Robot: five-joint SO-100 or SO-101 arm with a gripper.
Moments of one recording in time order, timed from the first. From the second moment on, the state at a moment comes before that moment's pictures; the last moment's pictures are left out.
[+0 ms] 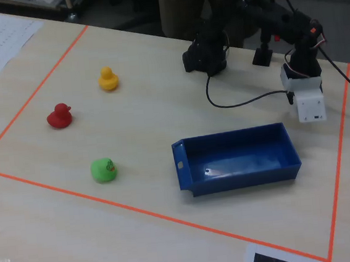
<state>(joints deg) -66.1 66.7 76.7 72.1 -38.8</state>
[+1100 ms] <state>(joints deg) -22.9 72.4 70.2 72.5 -47.1</state>
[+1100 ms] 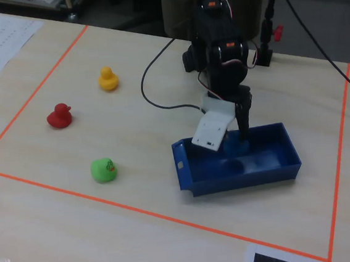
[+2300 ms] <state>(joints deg) -10.5 170.9 169.3 50.1 -60.3</state>
